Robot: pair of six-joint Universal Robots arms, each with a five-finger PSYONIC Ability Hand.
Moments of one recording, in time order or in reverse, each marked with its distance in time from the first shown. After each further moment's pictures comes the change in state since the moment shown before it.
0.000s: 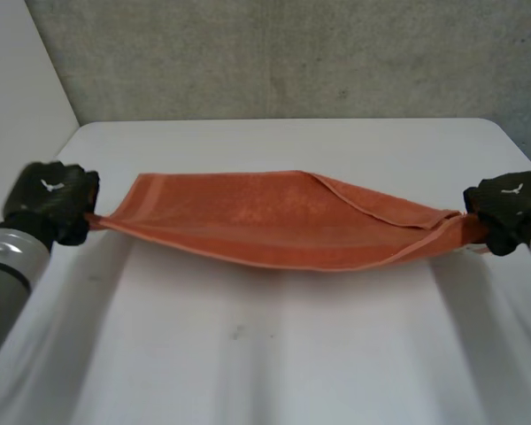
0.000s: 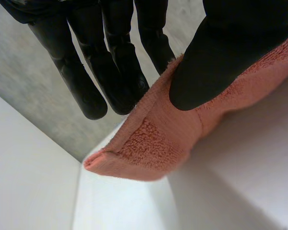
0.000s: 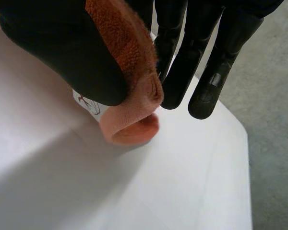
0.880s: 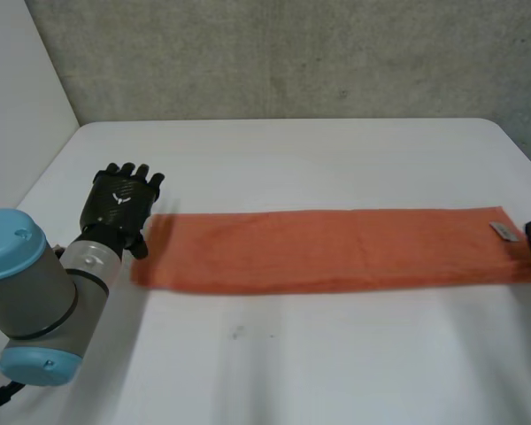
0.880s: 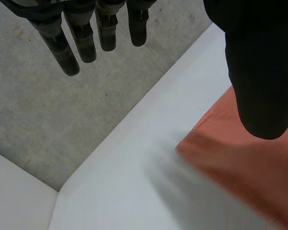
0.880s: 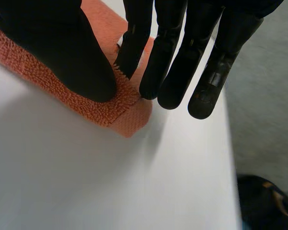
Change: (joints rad) left arm -0.185 -0.327 0.072 0.295 -0.093 0.045; right arm -0.275 0.333 -0.010 -0.288 0.030 -0.057; left_hand -0.937 -1.000 -0.980 -0.992 -0.929; right_hand 0.020 -0.011 -0.004 -0.002 -0.029
